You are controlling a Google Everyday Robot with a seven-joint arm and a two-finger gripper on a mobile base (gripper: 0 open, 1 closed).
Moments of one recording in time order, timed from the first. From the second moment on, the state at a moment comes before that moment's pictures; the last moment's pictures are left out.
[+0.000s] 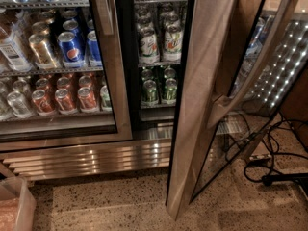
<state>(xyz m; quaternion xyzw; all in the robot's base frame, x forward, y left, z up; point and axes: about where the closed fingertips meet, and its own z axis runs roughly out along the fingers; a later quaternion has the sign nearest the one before) 0.341 0.036 1.318 -0.55 0.59 0.24 0.54</state>
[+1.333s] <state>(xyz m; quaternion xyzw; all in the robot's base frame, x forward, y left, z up) 0.341 0.036 1.319 -0.55 0.59 0.24 0.54</state>
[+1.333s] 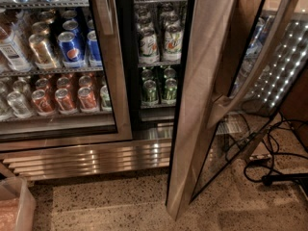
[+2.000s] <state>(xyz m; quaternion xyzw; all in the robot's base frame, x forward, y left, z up) 0.341 0.036 1.319 -0.55 0.59 0.24 0.54</state>
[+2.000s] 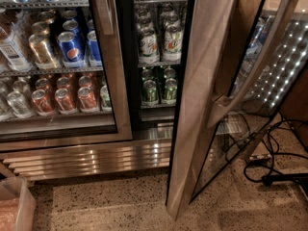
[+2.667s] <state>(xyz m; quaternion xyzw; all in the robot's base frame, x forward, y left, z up) 0.341 0.036 1.319 -0.55 0.59 0.24 0.54</state>
